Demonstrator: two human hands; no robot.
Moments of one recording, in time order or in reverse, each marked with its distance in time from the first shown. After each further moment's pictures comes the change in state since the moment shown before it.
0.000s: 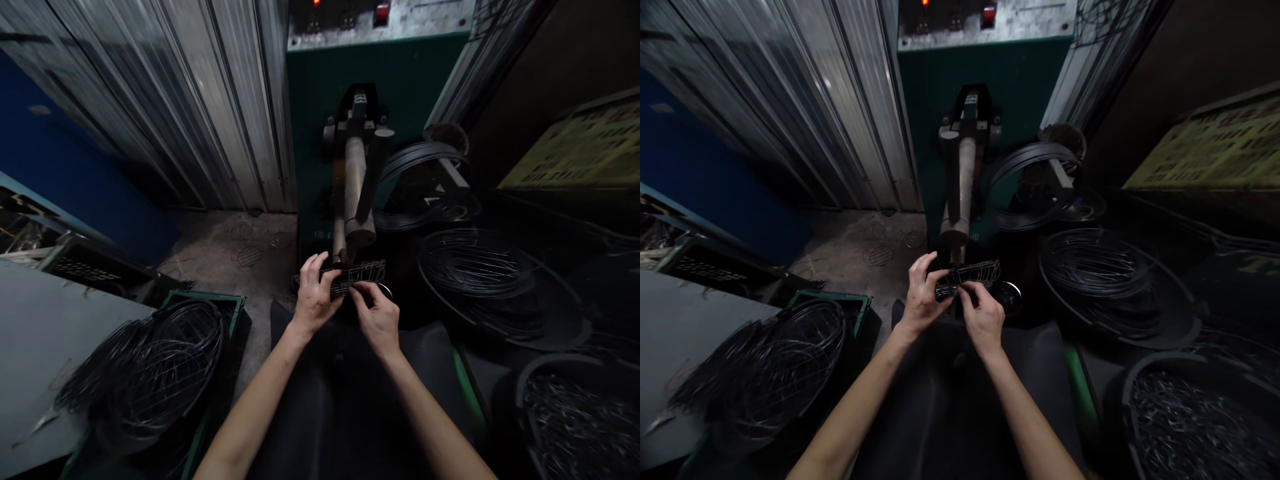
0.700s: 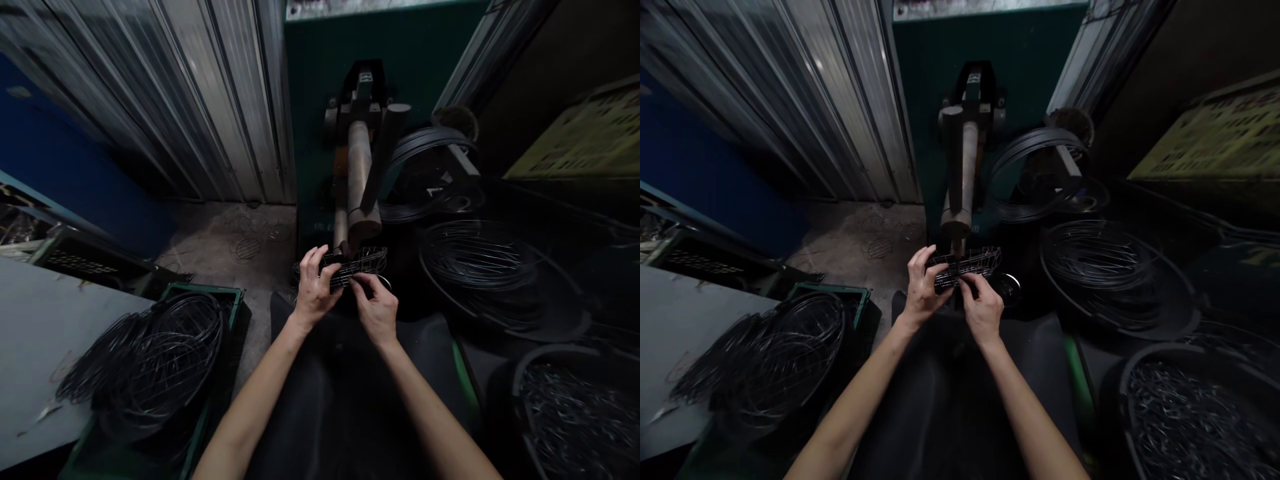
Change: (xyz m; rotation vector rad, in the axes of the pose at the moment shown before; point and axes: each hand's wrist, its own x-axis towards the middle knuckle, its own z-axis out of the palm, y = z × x) left_hand -0.005 -0.007 0.013 0.013 0.070 0.031; right_hand 0.002 0.009 0.008 0.037 0.033 -0.027
